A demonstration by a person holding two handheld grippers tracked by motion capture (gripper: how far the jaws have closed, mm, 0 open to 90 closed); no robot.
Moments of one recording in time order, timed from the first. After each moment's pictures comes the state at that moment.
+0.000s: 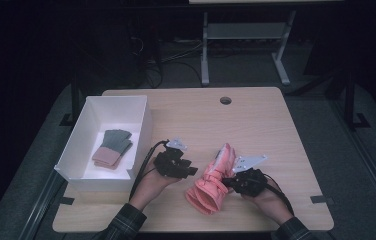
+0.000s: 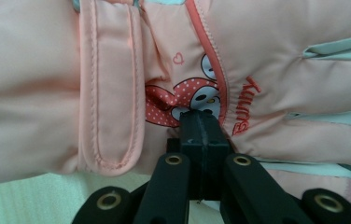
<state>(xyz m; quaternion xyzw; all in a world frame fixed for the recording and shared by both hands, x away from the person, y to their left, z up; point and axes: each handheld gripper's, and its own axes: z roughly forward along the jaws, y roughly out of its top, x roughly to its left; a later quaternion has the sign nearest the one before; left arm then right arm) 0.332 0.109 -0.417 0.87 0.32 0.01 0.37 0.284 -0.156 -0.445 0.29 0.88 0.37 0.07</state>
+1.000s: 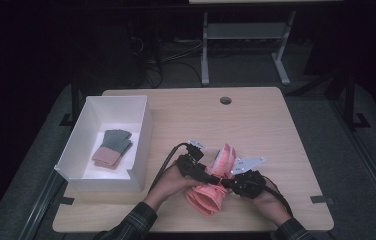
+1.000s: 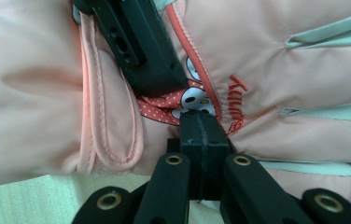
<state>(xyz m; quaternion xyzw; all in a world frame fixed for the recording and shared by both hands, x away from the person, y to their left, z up) 0.353 0.056 -0.452 0.87 0.31 -0.13 0.37 0.282 -0.154 -0.450 0.29 0.88 0.37 0.08</state>
